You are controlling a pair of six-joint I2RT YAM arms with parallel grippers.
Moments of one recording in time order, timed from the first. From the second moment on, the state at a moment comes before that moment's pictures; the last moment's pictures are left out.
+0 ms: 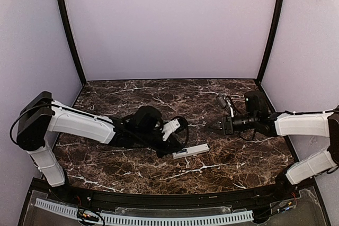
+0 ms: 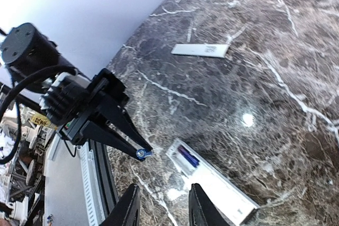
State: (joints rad) left arm -1.02 1.76 1.02 0.02 0.26 0.04; right arm 0.50 1.34 0.60 0.17 -0.83 0.33
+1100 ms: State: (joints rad) left arm -1.06 1.48 0.75 0.64 0.44 -0.02; right arm 0.83 1.15 0.75 0.18 -0.87 0.09
